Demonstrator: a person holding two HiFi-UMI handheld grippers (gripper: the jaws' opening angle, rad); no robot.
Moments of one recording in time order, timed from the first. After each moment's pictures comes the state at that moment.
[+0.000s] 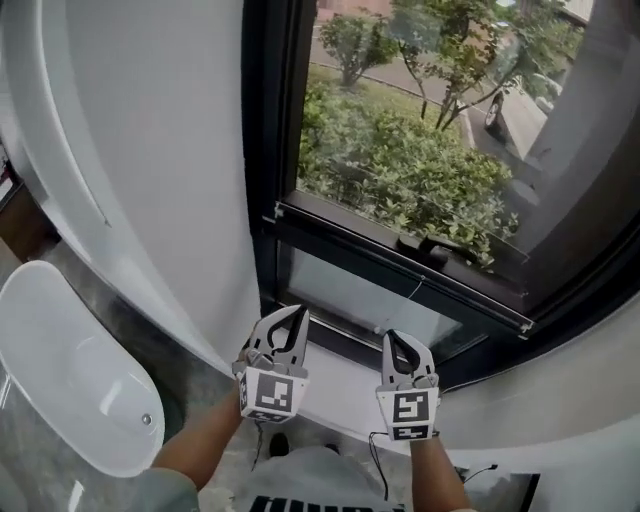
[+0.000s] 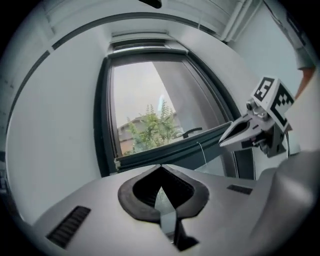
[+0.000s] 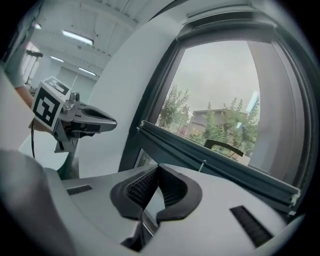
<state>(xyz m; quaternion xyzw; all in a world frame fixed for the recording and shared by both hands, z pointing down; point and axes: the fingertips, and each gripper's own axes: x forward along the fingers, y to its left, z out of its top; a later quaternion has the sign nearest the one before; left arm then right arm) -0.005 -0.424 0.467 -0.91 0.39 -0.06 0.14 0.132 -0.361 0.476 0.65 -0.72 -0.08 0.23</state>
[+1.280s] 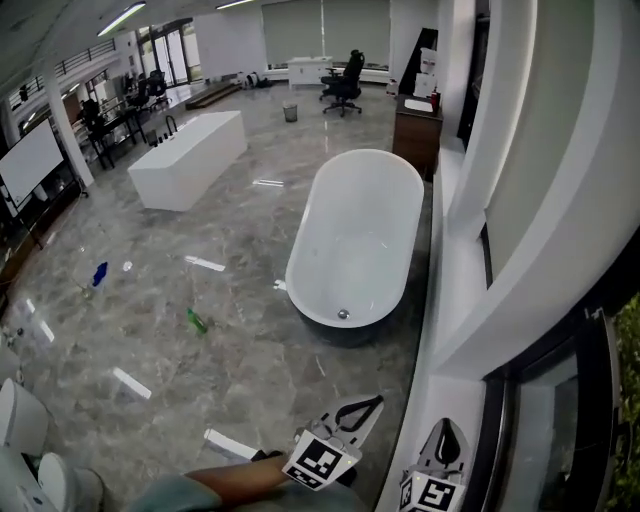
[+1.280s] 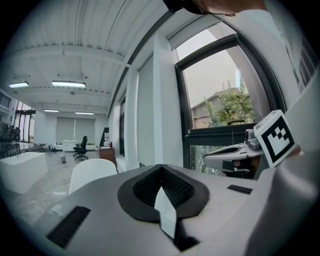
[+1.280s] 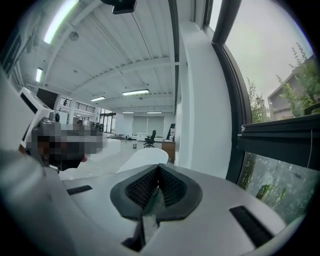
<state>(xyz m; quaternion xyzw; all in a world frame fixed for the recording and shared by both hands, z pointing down) -0.144 -0.057 0.519 -0.63 0.78 -0.06 -0.04 -0.048 -0.150 0.530 0.26 -0.96 -0.03 0.10</state>
